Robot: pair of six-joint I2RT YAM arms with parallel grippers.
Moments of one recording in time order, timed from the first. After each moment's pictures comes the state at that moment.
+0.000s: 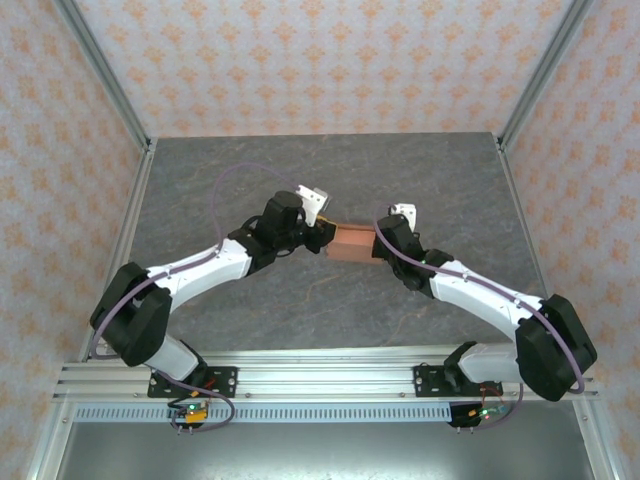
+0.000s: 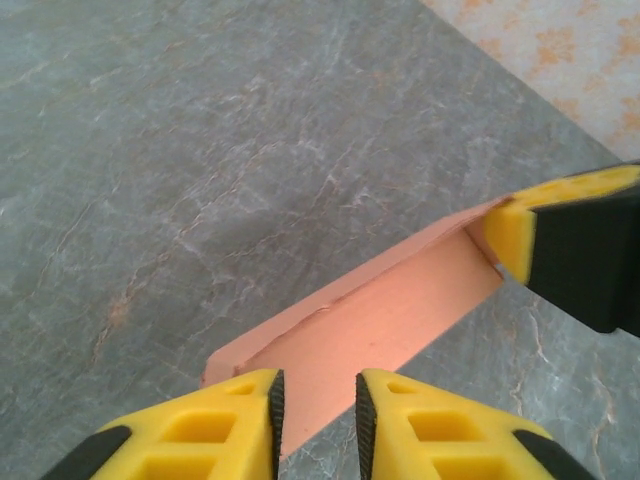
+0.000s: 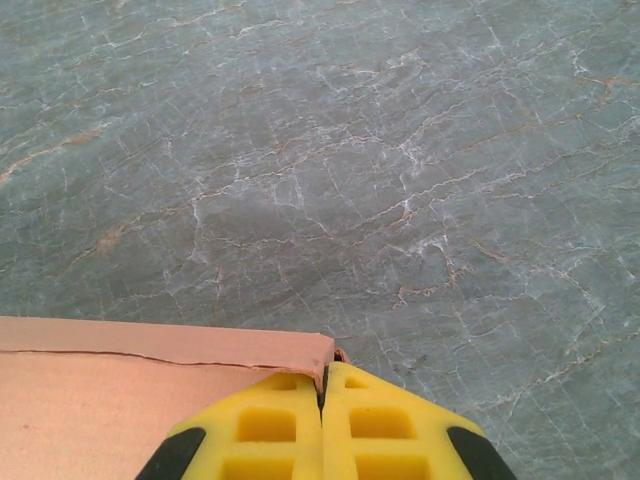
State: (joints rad) left arm -0.62 1.53 0.98 0.00 0.18 -0.21; right arm 0.64 1.27 0.73 -0.22 0.45 0.53
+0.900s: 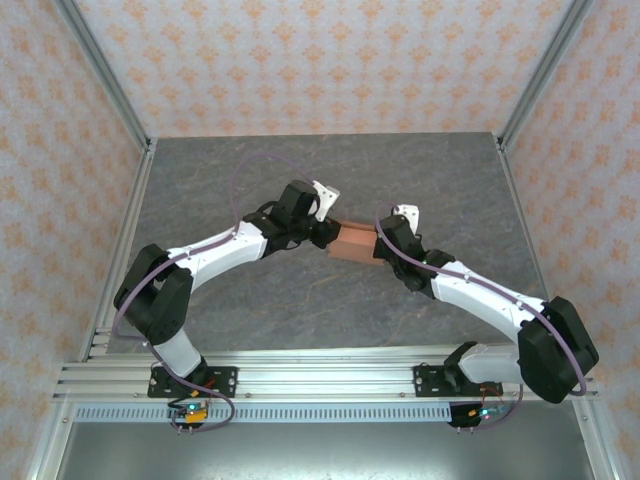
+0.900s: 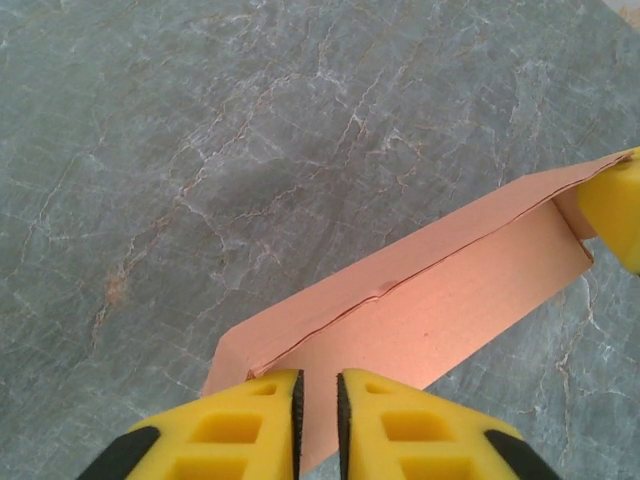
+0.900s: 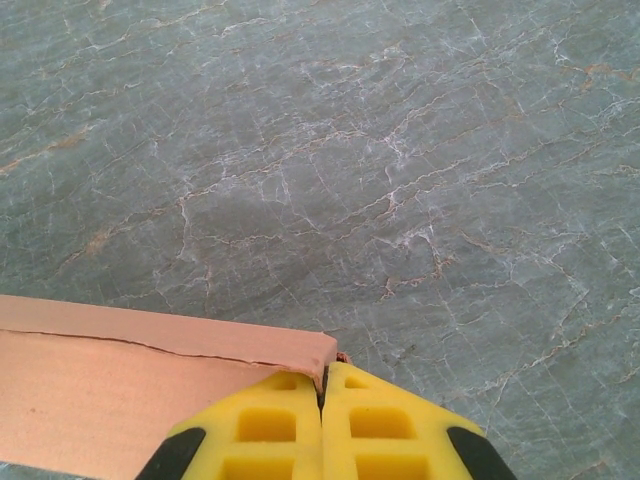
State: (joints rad) left arm -0.61 1.67 1.15 -0.20 0.20 -0.15; right arm 0.64 1.25 0.73 -0.25 0.46 0.56
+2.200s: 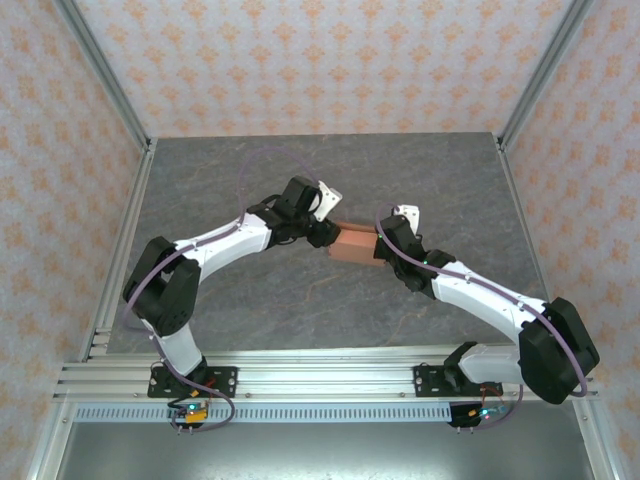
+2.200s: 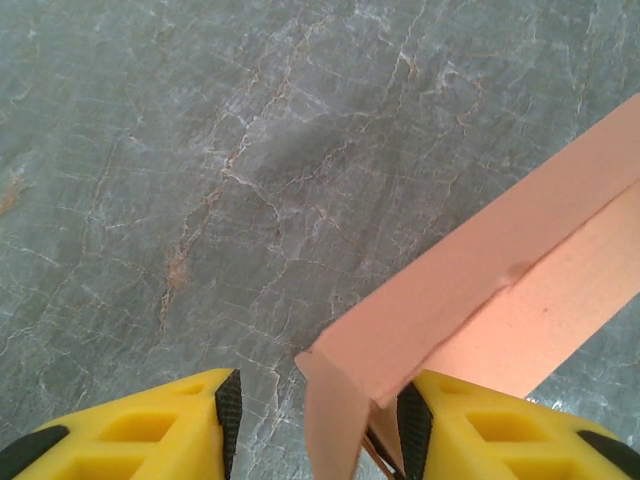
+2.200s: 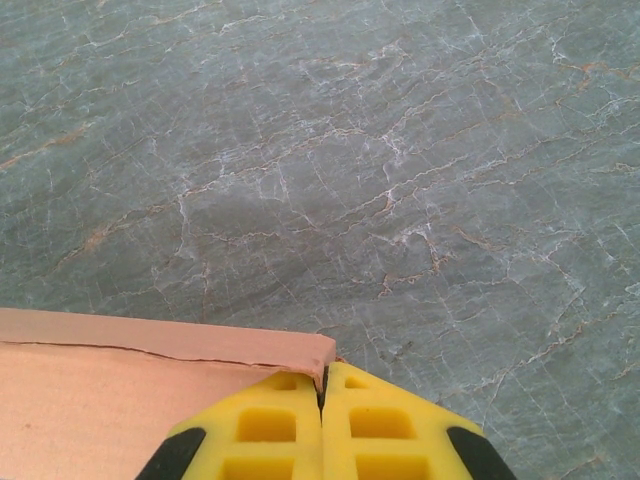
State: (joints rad) left arm -0.58 1.75 1.23 -0.32 0.18 0.04; right arm 0.64 1.25 0.73 -0.26 0.46 0.56
